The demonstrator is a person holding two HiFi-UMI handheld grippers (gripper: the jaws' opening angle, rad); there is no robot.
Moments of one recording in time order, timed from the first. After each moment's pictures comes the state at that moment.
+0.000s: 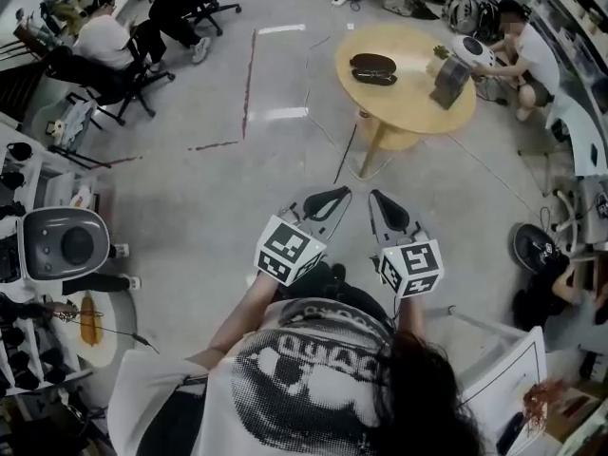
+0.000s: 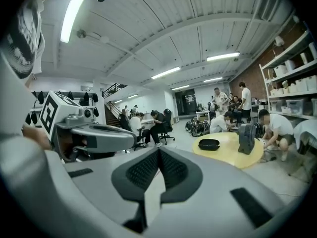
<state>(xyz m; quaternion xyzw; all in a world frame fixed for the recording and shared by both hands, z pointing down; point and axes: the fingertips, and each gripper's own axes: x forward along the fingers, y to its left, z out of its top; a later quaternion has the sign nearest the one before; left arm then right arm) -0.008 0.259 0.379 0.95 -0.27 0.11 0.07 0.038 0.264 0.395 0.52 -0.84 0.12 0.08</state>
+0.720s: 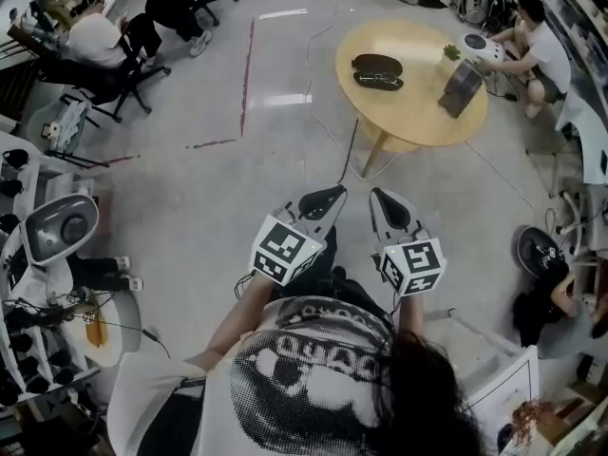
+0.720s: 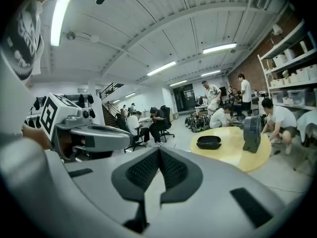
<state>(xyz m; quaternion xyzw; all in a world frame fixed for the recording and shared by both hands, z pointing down) 0.000 0.171 0.404 0.95 -0.27 0.13 0.09 0.056 0.176 0.422 0.52 -0.84 0.16 0.08</state>
